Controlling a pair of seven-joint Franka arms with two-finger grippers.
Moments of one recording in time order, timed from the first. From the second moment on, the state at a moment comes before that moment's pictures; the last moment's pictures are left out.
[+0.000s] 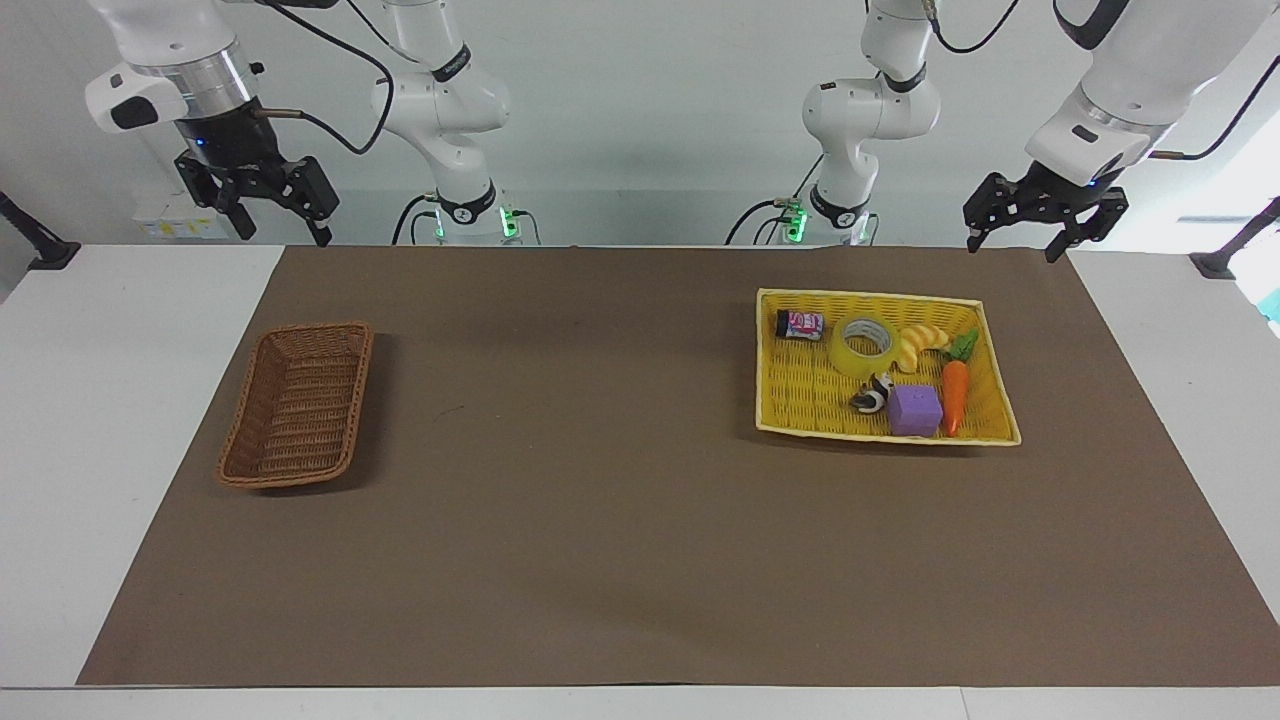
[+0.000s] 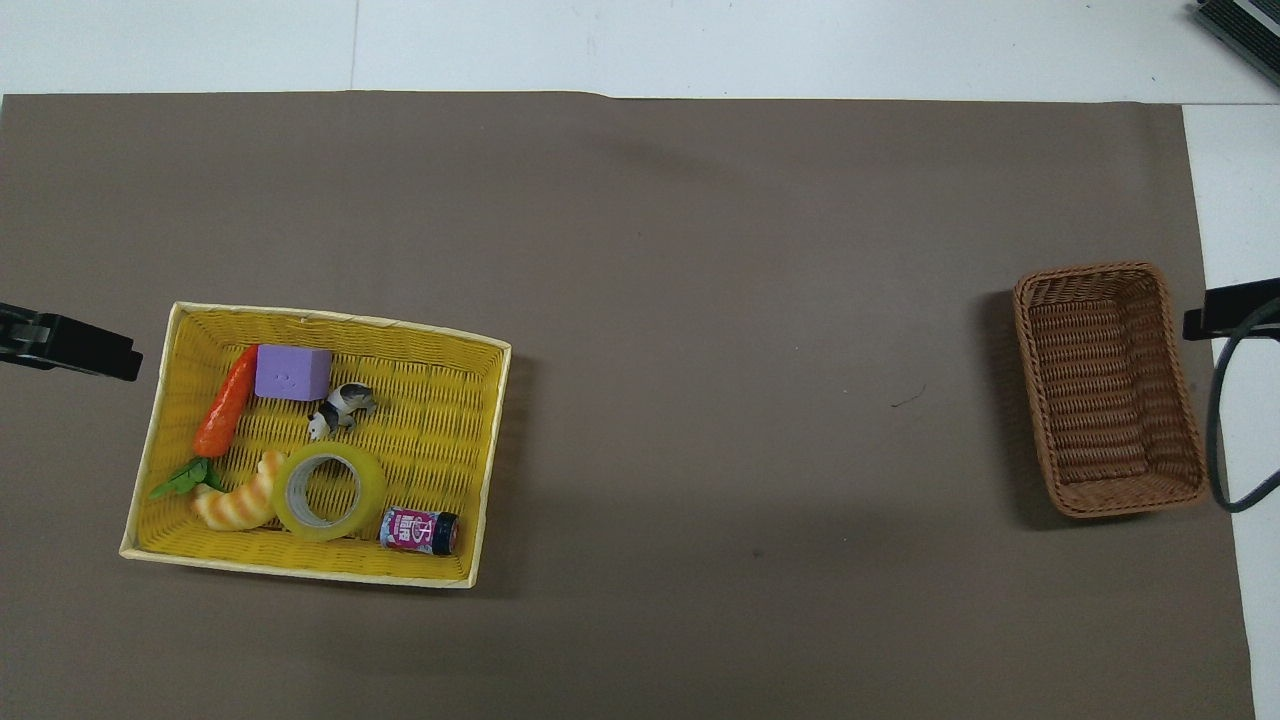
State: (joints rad) left arm -0.04 -0.01 -0.03 -1.51 0.00 1.44 0.16; right arm 0.05 -0.08 -0.13 -1.56 0.00 1.57 0.09
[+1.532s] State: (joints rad) left arm -0.04 -0.11 -0.02 -1.75 0.00 1.51 0.16; right arm 0.06 -0.08 -0.11 -1.57 -0.03 1.53 0.04
